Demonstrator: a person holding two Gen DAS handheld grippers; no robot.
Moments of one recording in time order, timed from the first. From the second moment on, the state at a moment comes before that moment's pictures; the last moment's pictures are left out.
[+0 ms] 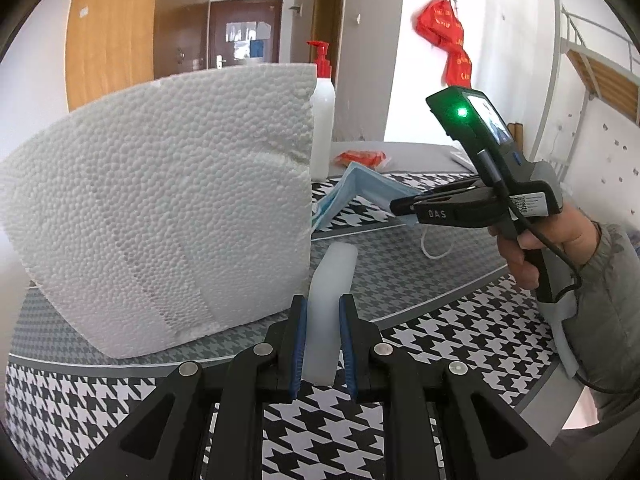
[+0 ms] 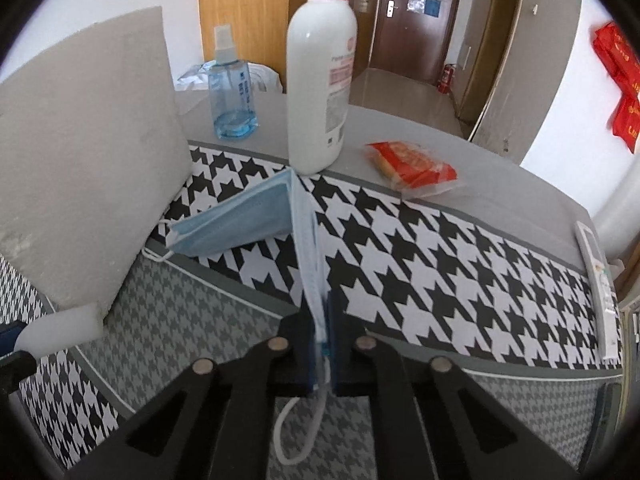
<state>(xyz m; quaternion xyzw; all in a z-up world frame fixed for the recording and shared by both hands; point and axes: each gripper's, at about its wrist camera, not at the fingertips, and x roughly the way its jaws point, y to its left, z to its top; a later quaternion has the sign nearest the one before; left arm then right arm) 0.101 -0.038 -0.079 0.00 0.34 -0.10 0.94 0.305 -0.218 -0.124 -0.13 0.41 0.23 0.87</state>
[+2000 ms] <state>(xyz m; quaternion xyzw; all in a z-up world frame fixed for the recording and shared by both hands) 0.084 -0.052 0.010 0.04 0.24 -0.14 0.96 0.179 -0.320 -0.018 0.02 0.26 0.20 0.95</state>
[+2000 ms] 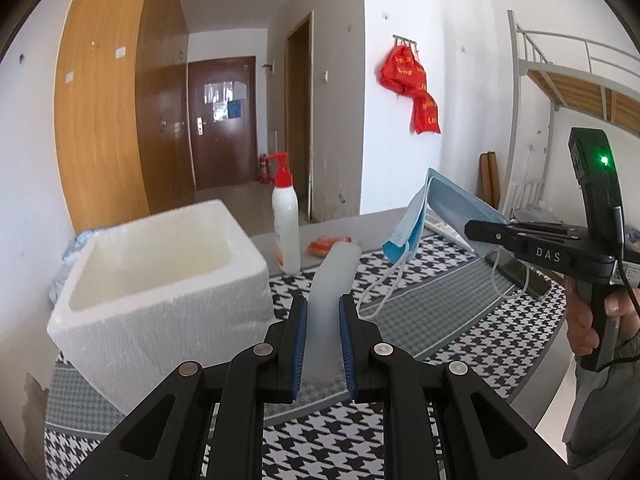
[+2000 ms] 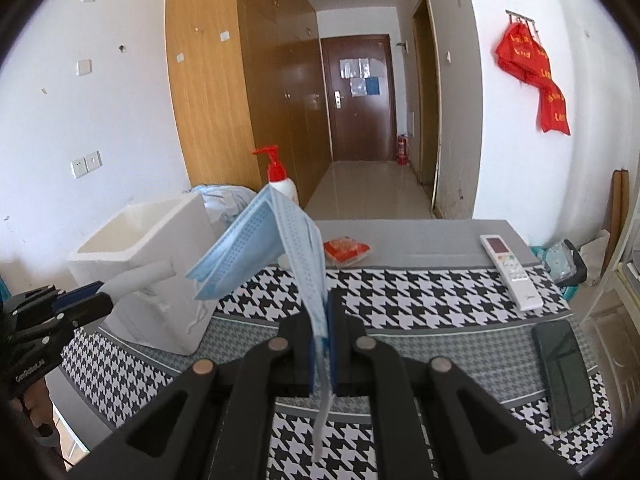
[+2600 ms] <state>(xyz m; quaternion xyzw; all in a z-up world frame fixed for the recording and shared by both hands) 0.087 -0.042 0.044 0.04 0.18 -0.10 0.98 0.169 -0.307 0.005 0.02 0.21 0.23 0.95</state>
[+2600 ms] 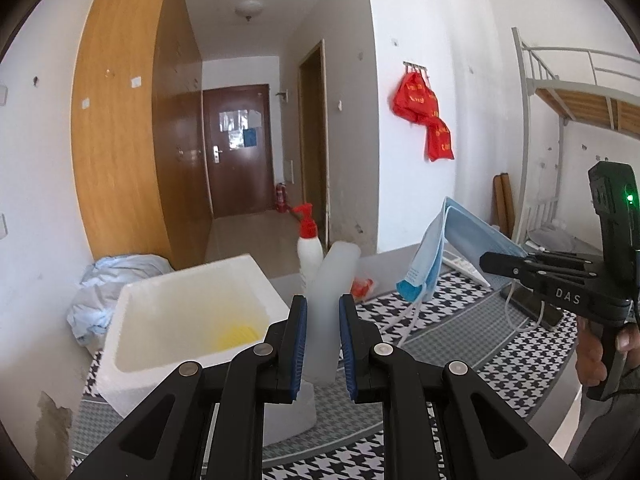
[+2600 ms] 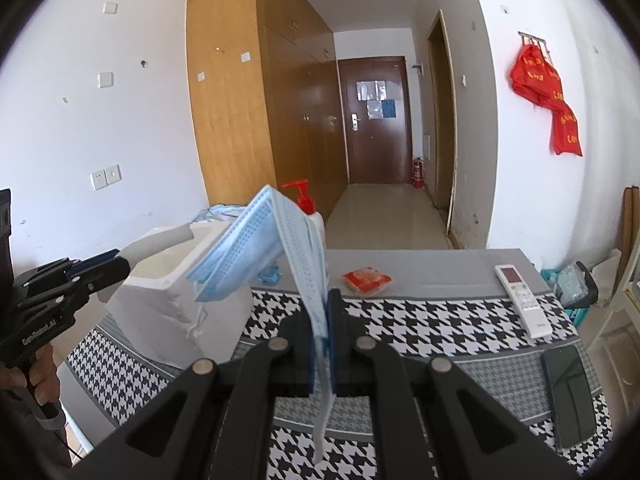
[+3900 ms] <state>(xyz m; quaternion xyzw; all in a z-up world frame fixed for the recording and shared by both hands) 0.101 0.023 0.053 0.02 0.18 0.02 0.98 0.176 -0.223 0.023 0.00 0.19 0.34 0.92</state>
